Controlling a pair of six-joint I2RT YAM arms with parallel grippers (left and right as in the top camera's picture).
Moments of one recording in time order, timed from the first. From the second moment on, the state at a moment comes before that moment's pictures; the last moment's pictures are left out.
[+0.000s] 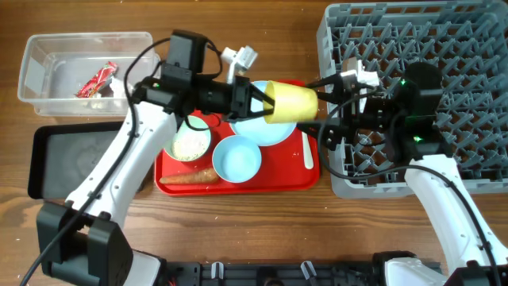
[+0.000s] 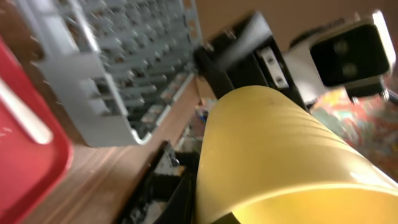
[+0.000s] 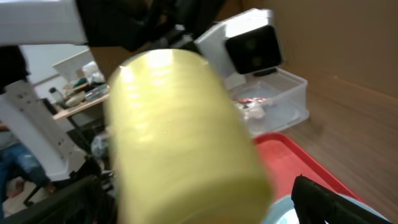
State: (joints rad) left arm -0.32 1.61 1.31 -0.58 1.21 -0.52; right arm 0.07 1.33 0.86 0.13 -1.31 0.01
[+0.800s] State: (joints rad) left arm -0.37 1.61 1.31 -0.57 1.27 -0.53; right arm 0.07 1.33 0.86 0.22 -1.42 0.01
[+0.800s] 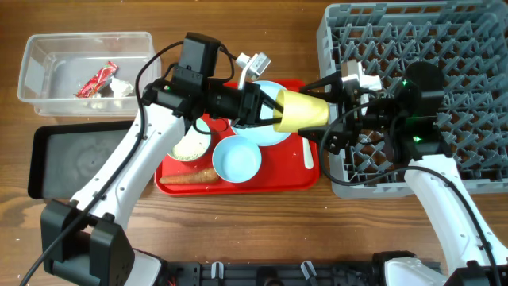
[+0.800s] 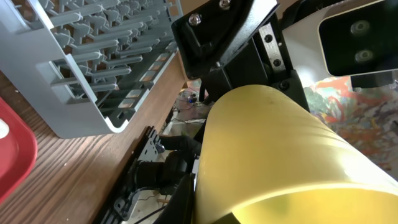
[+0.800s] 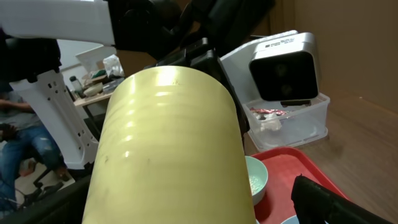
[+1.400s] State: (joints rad) left arm -0.38 1.61 1.31 -0.54 1.16 -0.53; right arm 0.07 1.33 0.86 0.22 -1.43 0.05
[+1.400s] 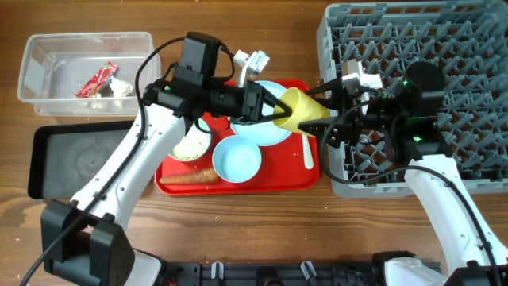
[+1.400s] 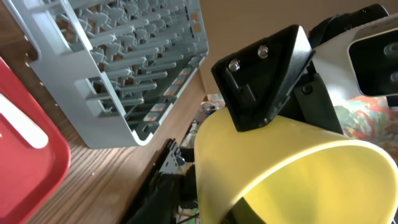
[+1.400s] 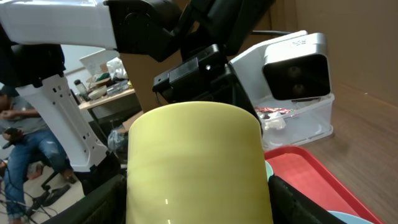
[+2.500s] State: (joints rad) left arm -0.33 1.61 1.31 -0.38 1.22 -0.60; right arm 0.07 1.33 0.86 0.15 -1.39 0.05
